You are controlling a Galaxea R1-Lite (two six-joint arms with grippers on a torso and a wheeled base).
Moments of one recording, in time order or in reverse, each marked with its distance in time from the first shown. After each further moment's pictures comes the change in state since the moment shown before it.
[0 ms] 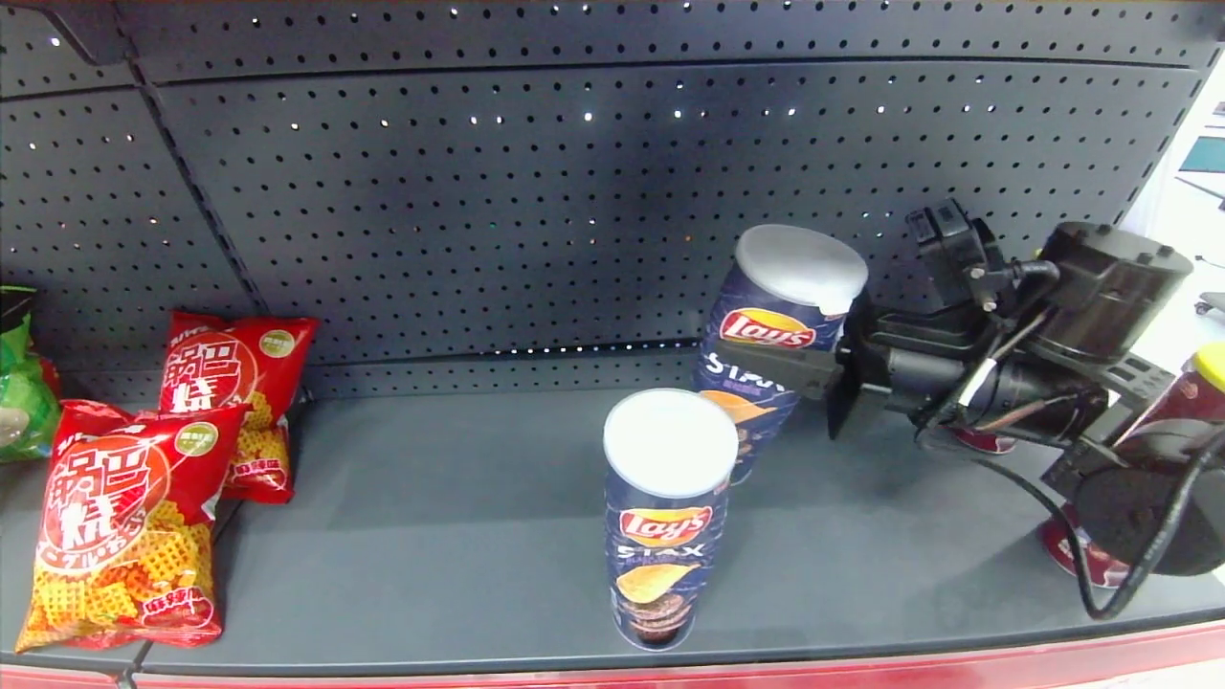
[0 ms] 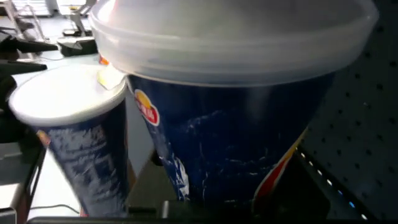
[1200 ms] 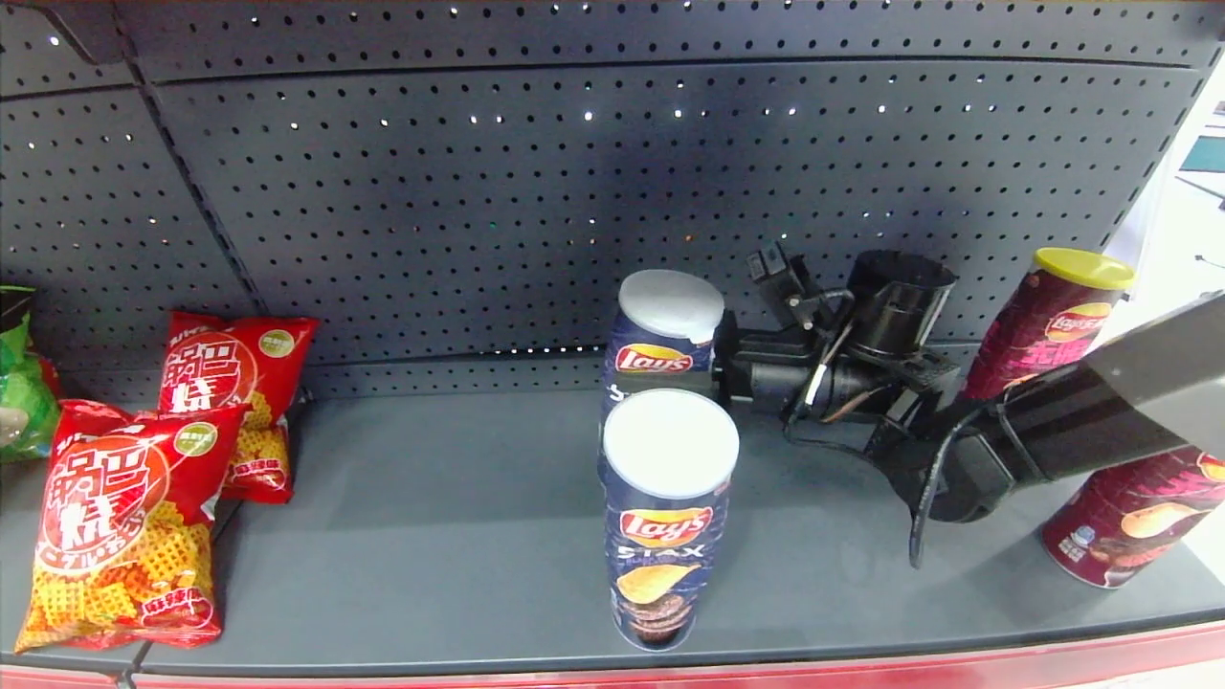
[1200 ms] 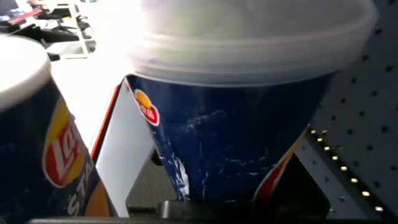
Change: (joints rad) left arm 0.000 0.000 0.000 0.000 0.000 0.000; right arm 0.078 0.292 -0.259 0.007 0.116 0.025
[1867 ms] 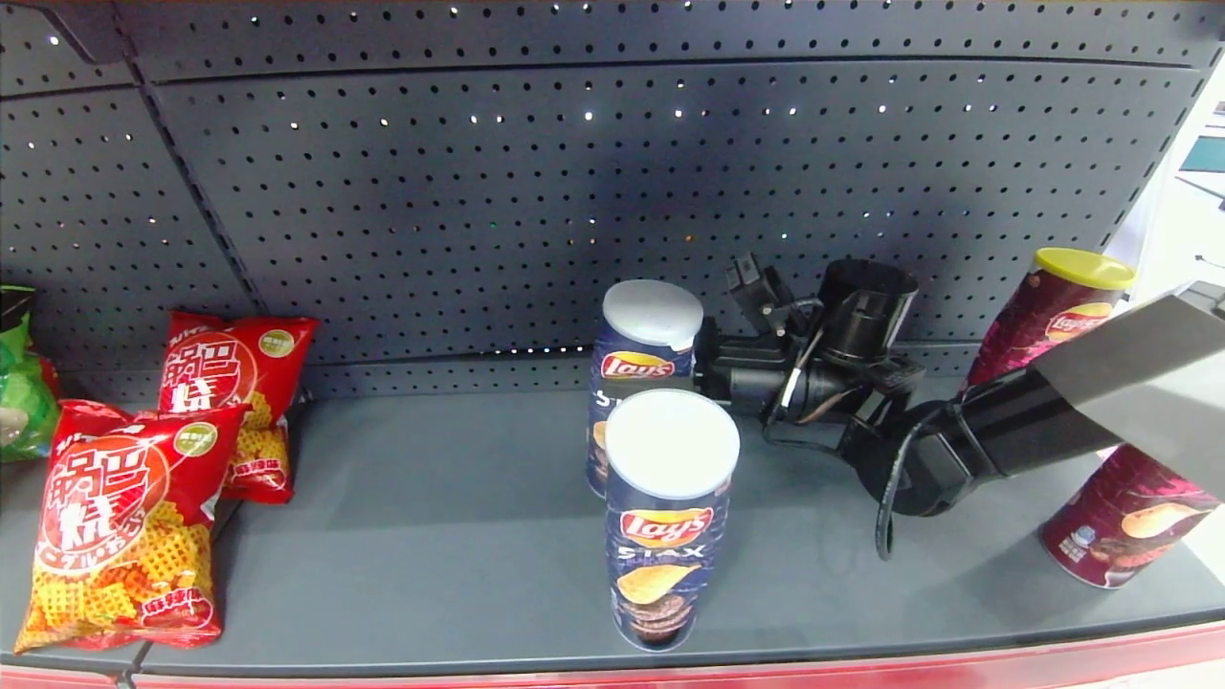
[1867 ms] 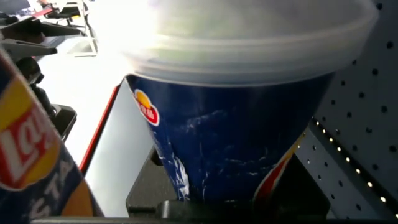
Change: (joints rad) left arm 0.000 0.000 0.000 0.000 0.000 0.000; right arm 0.006 0.063 -0.060 0.005 0.017 0.002
